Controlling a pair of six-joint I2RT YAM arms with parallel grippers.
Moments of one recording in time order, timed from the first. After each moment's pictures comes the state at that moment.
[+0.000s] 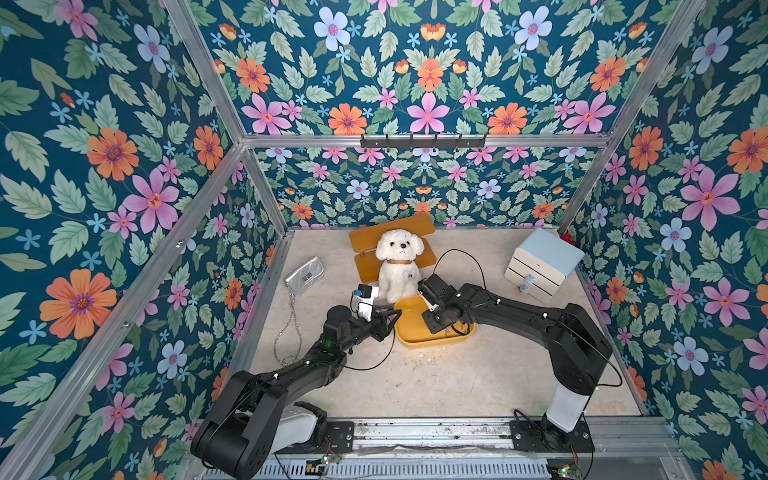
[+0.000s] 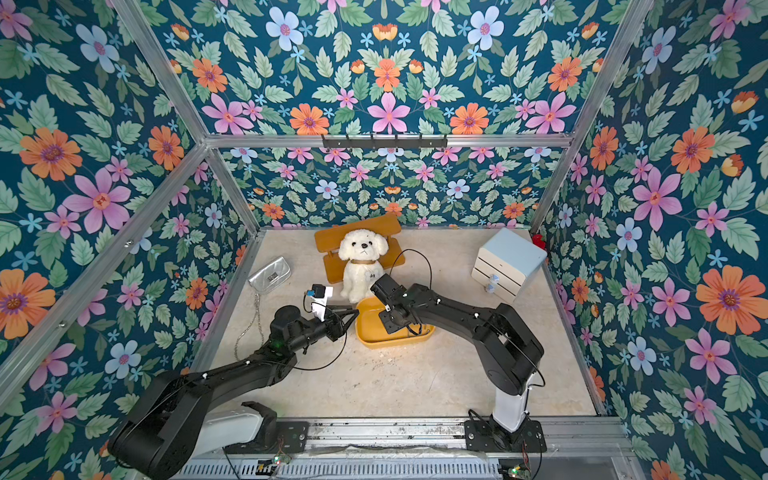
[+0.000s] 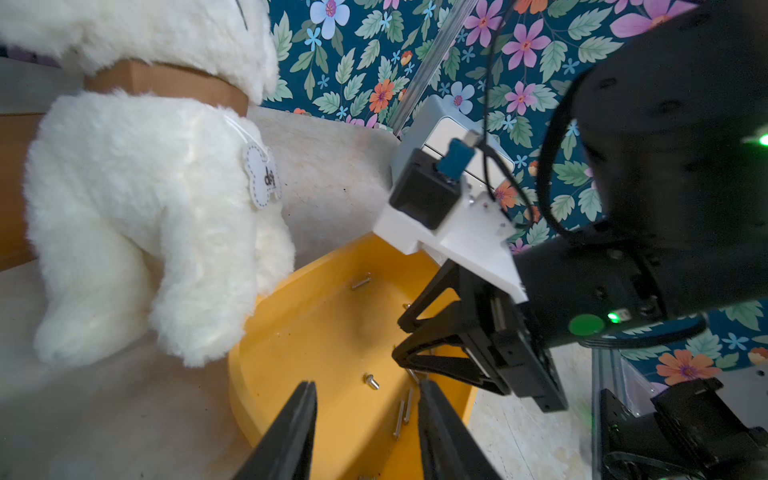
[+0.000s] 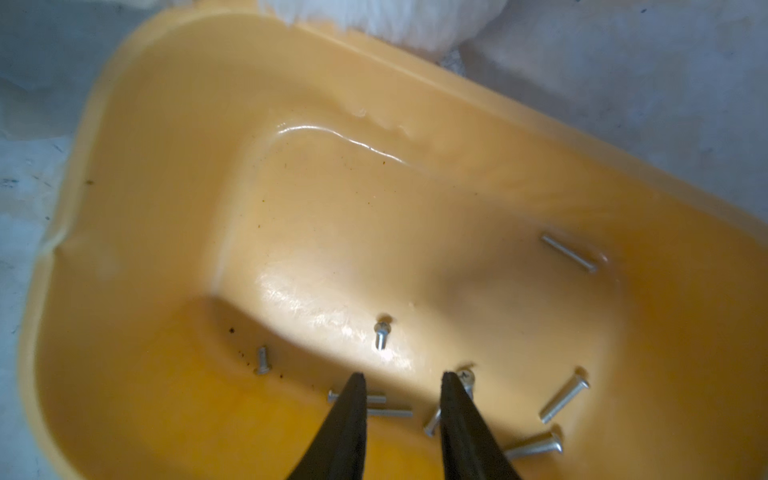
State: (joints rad) left arm -0.44 1.21 0.34 0.66 0.45 -0.39; right arm 0.85 1.75 1.26 -0.65 0.12 0.25
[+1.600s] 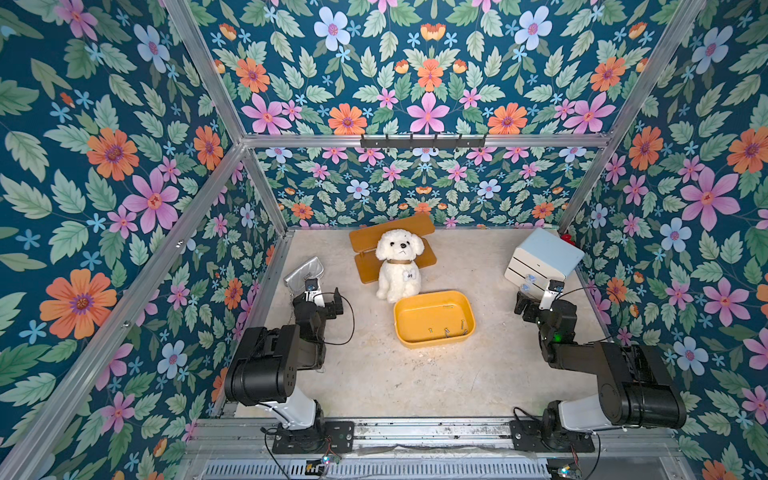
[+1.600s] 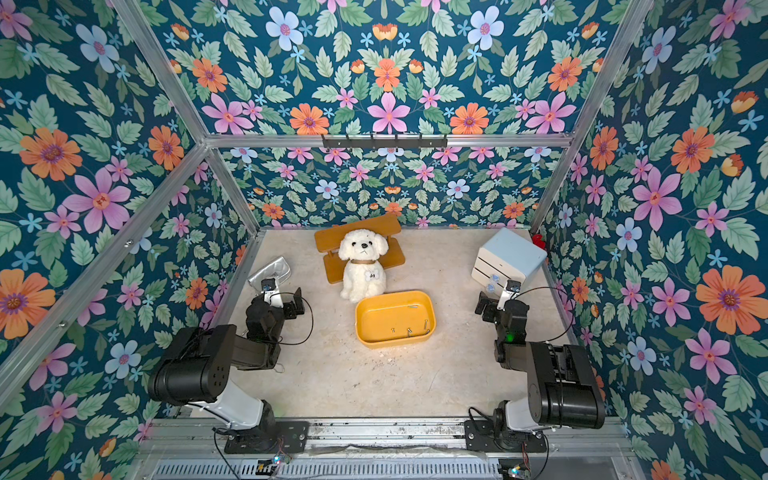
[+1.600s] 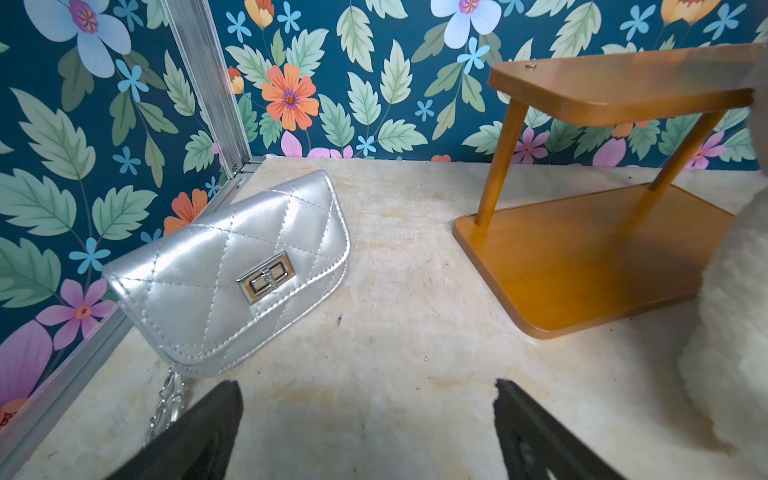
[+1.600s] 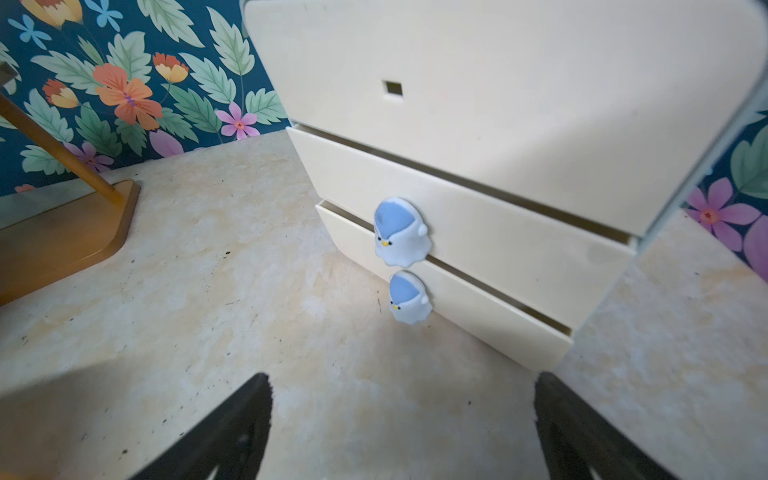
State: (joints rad) left arm 0.01 1.60 0.29 1.08 -0.05 0.00; right arm -0.06 1.45 0.29 0.80 -0.03 0.17
